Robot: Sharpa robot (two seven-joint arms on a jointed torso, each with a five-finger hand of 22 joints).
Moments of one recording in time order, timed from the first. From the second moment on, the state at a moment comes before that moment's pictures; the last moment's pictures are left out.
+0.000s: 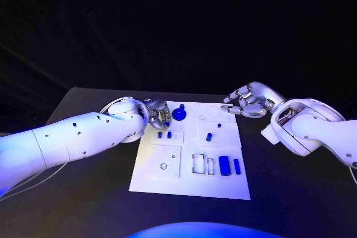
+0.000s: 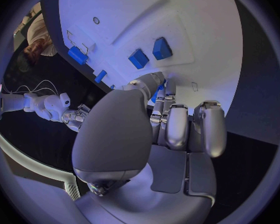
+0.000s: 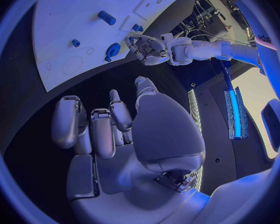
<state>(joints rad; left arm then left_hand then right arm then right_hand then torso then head) 1.16 -0.68 0.00 1.35 -1.42 -0.10 -0.29 1.48 -0.22 0.45 0.13 0.30 1.07 0.14 0.07 0.17 1.21 0.07 0.16 0.13 1.45 -0.01 1.36 1.08 0.05 1.45 0.09 1.44 1.31 1.30 -0.95 -0.12 1.68 -1.03 -0.45 -0.10 1.31 -0.10 -0.07 0.28 0.51 0.97 0.15 0.14 0.18 1.32 0.06 1.26 1.25 1.46 -0.01 1.45 1.31 0.07 1.38 0.10 1.24 1.31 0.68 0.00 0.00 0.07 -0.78</state>
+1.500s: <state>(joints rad) 1.16 -0.85 0.00 1.45 -0.75 -0.39 -0.08 1.45 -0.22 0.43 0.15 0.30 1.05 0.15 0.12 0.12 1.21 0.08 0.15 0.17 1.35 0.00 1.20 0.82 0.09 1.30 0.10 1.25 1.24 1.25 -0.83 -0.13 1.54 -1.54 -0.32 -0.21 1.58 -0.13 0.13 0.25 0.30 1.05 0.14 0.10 0.15 1.12 0.08 0.18 0.24 1.46 -0.01 1.32 1.22 0.10 1.35 0.10 1.10 1.29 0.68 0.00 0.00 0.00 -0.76</state>
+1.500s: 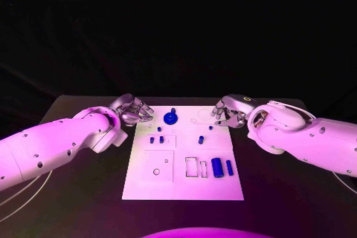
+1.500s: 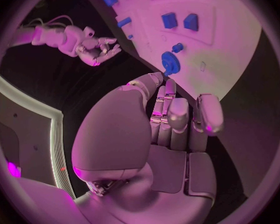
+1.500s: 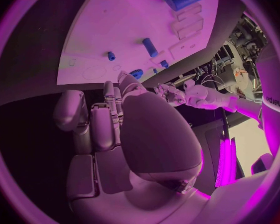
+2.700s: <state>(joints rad) 1.16 -0.95 0.00 1.57 -0.08 -0.44 0.17 1.45 -0.21 0.43 0.14 0.30 1.05 0.16 0.12 0.11 1.17 0.08 0.18 0.18 1.30 0.01 1.12 0.69 0.11 1.24 0.10 1.16 1.15 1.21 -0.73 -0.13 1.45 -1.74 -0.21 -0.26 1.57 -0.15 0.25 0.22 0.32 1.10 0.15 0.08 0.15 1.15 0.08 0.14 0.15 1.47 0.00 1.37 1.28 0.08 1.41 0.10 1.23 1.31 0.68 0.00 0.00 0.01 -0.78</state>
